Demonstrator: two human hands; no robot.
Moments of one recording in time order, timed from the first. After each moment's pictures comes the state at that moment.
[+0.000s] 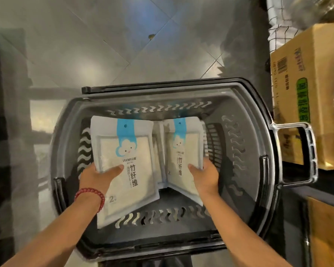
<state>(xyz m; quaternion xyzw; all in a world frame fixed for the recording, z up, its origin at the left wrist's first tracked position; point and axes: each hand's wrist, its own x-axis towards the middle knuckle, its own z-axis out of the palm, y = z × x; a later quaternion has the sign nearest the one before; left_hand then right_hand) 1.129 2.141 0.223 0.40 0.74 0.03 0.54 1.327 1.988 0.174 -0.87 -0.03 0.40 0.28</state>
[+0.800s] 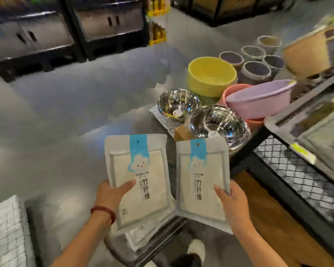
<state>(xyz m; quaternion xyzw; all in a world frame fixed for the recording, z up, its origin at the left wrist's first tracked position) 1.165 2.125 0.684 0.61 0.45 0.11 0.64 1.279 1.849 0.683 -0.82 0.03 0.16 0.54</state>
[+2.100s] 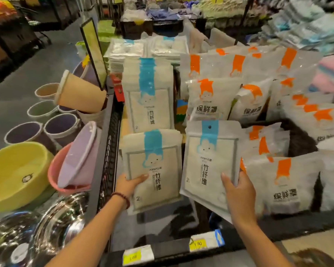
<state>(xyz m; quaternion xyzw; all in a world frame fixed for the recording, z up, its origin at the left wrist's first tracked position) 1.675 1.648 0.743 0.67 -0.03 -0.31 0.67 1.450 1.477 0.809 -0.68 0.42 -0.37 0.48</state>
